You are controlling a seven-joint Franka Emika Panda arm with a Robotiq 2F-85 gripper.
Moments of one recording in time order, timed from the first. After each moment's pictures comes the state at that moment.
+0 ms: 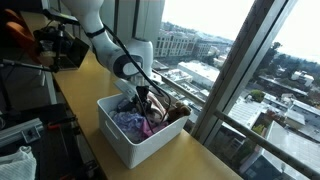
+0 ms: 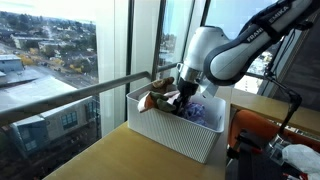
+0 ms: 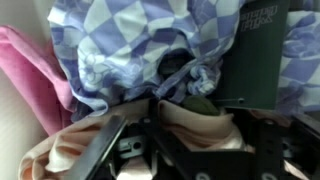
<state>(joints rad) 0.03 0.47 -0.01 -2.09 -0.09 2.71 0.01</state>
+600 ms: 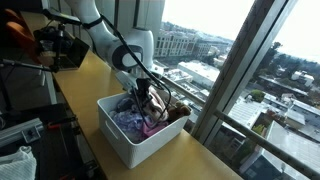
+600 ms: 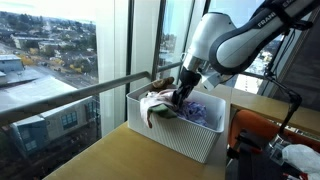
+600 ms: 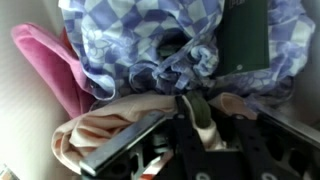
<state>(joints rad) 0.04 0.39 -0.02 -2.12 -0.09 2.71 0.11</state>
